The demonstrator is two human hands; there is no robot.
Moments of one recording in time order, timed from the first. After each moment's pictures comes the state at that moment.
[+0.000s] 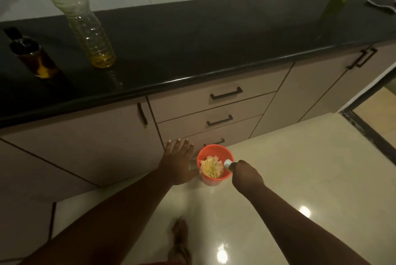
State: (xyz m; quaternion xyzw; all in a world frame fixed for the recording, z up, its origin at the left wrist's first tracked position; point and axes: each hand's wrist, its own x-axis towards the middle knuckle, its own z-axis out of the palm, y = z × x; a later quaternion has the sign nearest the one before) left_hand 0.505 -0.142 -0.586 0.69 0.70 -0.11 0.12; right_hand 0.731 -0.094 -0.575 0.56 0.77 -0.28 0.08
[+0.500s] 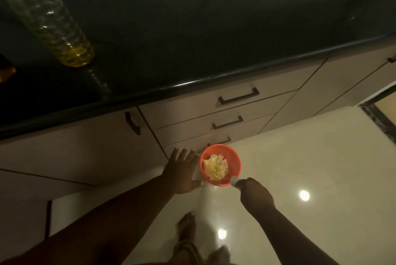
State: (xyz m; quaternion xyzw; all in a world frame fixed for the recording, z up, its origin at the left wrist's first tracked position) left_hand 0.476 -0.063 -0.660 0.72 0.65 -0.18 0.18; right_hand 0.724 -0.034 -0.649 0.59 0.74 -0.30 0.14
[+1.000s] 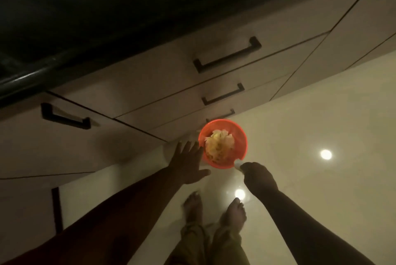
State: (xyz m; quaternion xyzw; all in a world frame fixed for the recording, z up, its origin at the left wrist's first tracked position) left_hand 0.528 -0.004 -0.794 0.67 0.64 -0.25 0.28; right_hand 0.758 0.028 -0.806 0.60 0.68 -0.39 0.15
